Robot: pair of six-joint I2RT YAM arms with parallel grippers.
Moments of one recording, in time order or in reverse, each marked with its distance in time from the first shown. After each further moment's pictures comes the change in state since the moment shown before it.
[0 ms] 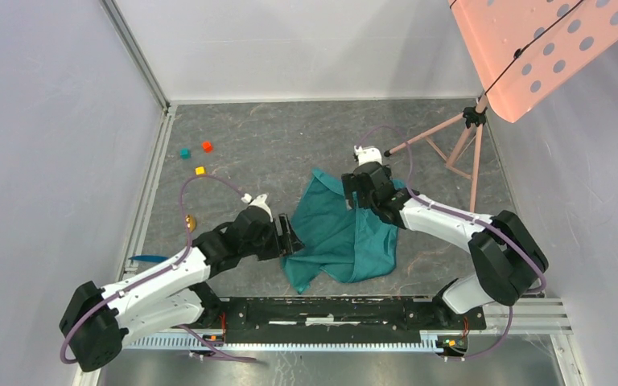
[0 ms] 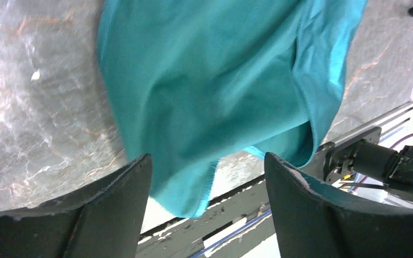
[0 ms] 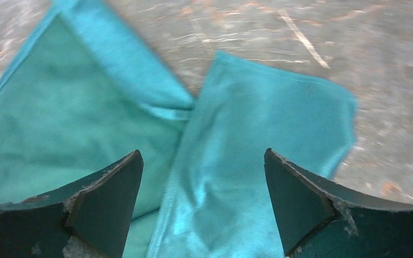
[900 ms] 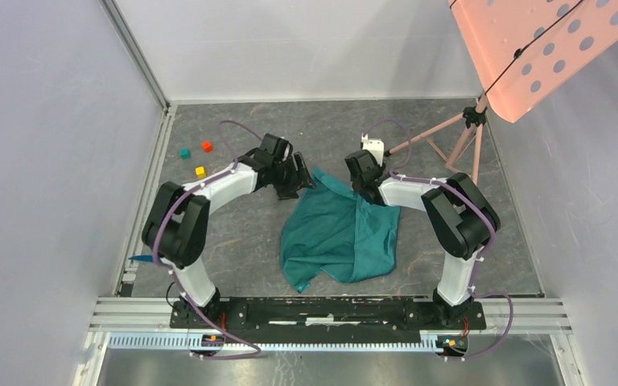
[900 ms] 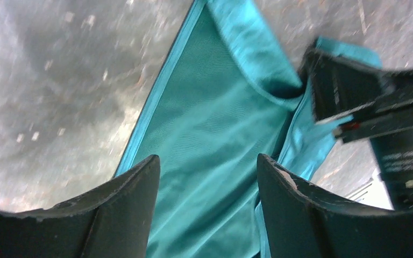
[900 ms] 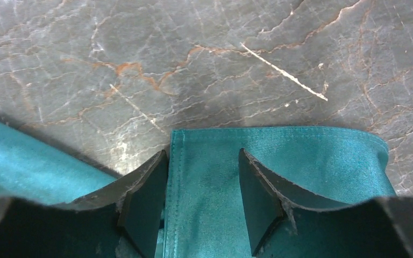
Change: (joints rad) left arm 0.333 0.794 0.632 -0.004 0.227 0.143; right arm -0.098 0.376 0.221 0.042 0.202 0.228
